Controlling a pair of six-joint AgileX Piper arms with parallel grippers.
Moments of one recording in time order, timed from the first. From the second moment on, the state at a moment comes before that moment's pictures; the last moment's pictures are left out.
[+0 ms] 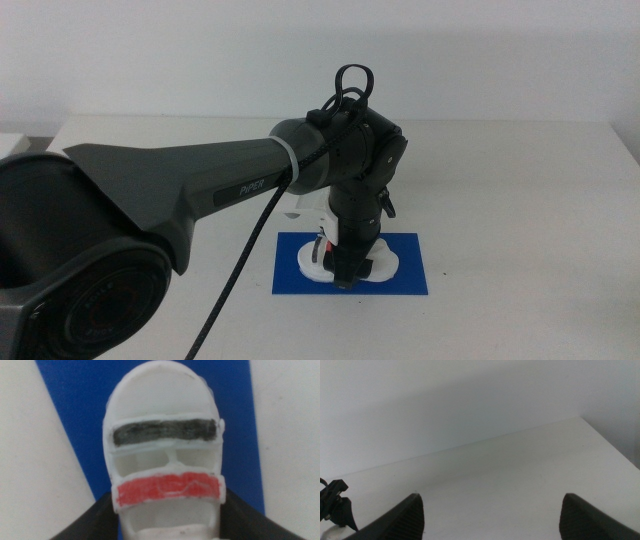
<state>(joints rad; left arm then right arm) -0.76 2.19 -1.73 0.08 1.08 -2.11 0.03 0.00 0.00 -0.04 0.19 0.30</state>
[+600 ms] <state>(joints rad) -0.76 1.75 -1.74 0.28 1.20 -1.92 0.03 0.00 0.00 -0.04 0.19 0.30</state>
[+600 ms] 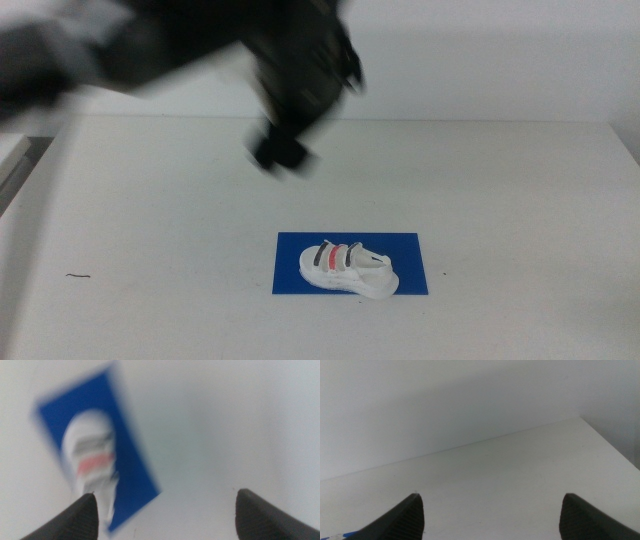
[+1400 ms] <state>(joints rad) -0.64 0.92 -1.12 0.56 0.96 -0.43 0.03 0.00 0.00 -0.04 0.19 0.30</state>
